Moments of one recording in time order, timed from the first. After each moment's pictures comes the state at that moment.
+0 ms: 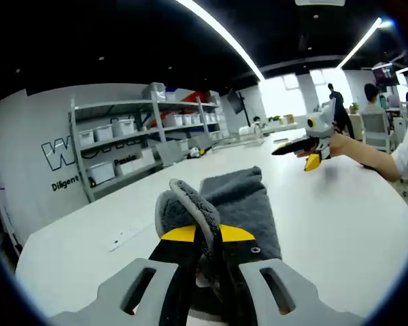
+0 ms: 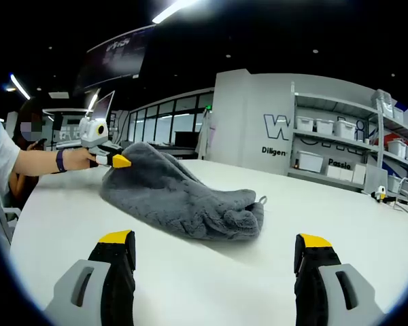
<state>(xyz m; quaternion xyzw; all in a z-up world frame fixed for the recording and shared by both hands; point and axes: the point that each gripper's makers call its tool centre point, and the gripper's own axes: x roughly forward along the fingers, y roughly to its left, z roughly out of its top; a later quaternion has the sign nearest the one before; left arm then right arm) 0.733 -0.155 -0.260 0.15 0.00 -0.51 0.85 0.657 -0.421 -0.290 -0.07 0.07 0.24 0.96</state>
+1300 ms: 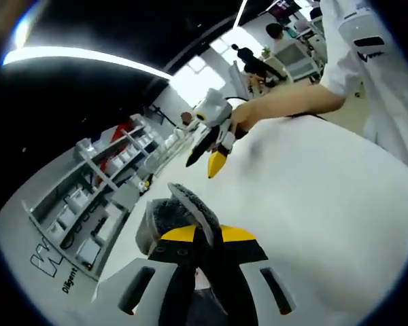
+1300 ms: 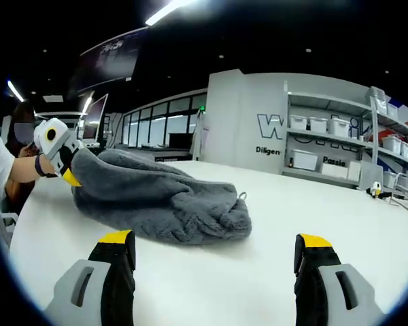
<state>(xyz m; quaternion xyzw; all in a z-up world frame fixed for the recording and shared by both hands) 0.593 -0.232 -0.268 0.39 -0.13 -0.61 0.68 0.653 -0.427 -0.291 -0.06 0.07 0.23 0.97</state>
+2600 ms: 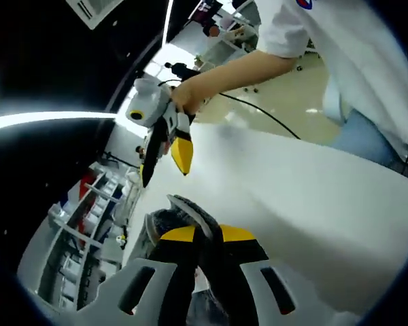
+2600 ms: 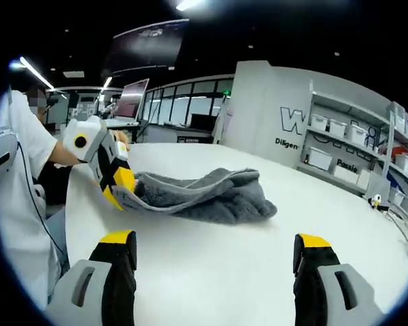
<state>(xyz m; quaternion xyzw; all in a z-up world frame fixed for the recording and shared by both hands) 0.486 -0.306 -0.306 0.48 -0.23 -0.66 0.52 0.521 -0.421 -0.272 -0.14 0.12 0.28 0.94</state>
